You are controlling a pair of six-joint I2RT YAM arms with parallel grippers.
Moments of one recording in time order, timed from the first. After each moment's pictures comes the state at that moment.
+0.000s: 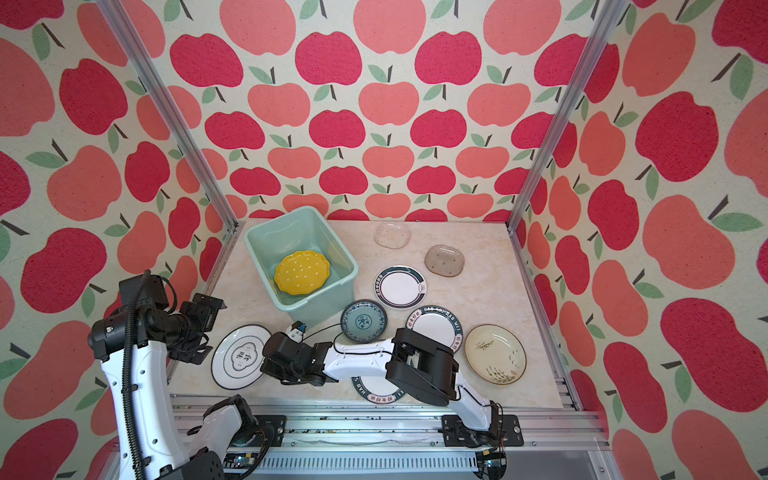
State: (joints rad) left arm 0.43 0.94 1.27 -1.45 0.26 -0.88; right arm 1.43 2.11 1.49 -0.01 0.01 1.51
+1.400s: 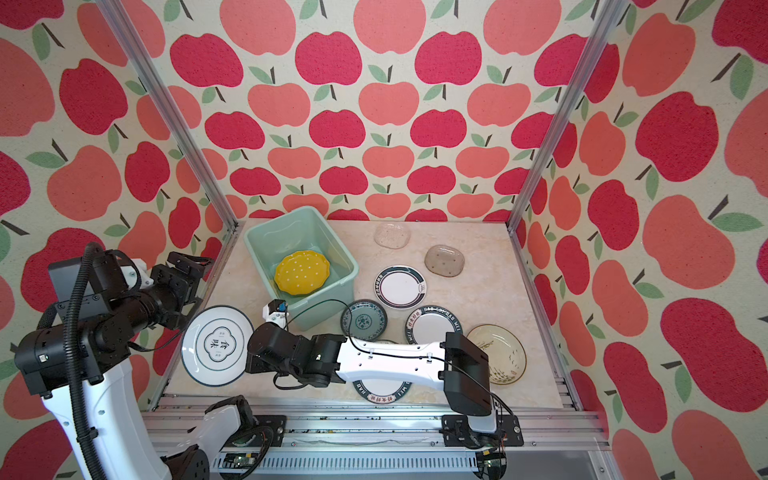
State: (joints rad) left arm 0.30 1.00 1.81 -1.46 0.41 -0.89; right arm 1.50 1.87 1.64 -0.28 0.17 1.10
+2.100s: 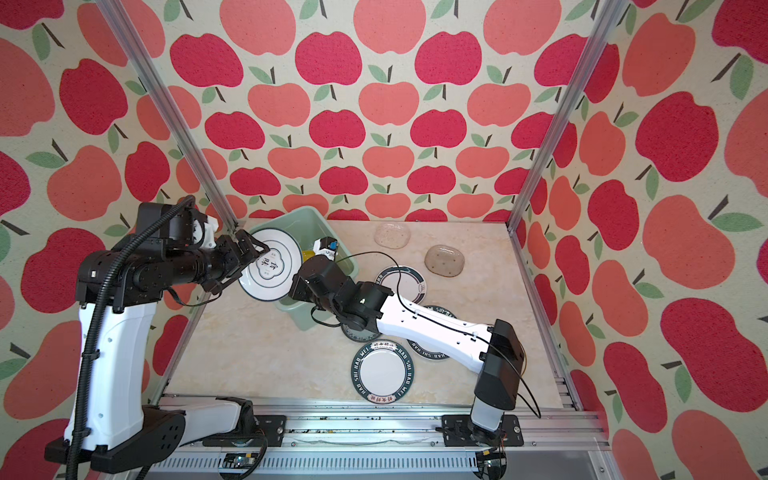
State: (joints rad) left arm -0.21 1.32 1.99 -1.49 0.19 -0.69; right arm 1.19 1.71 1.64 -0.34 0.23 1.01
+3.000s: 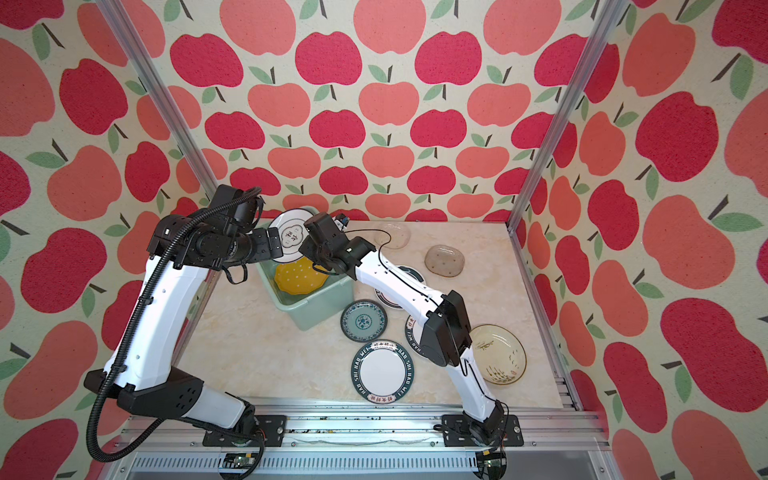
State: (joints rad) left arm -0.40 1.50 2.08 -1.54 -0.34 -0.51; right arm 0.97 2.18 2.21 -0.62 0.08 1.25
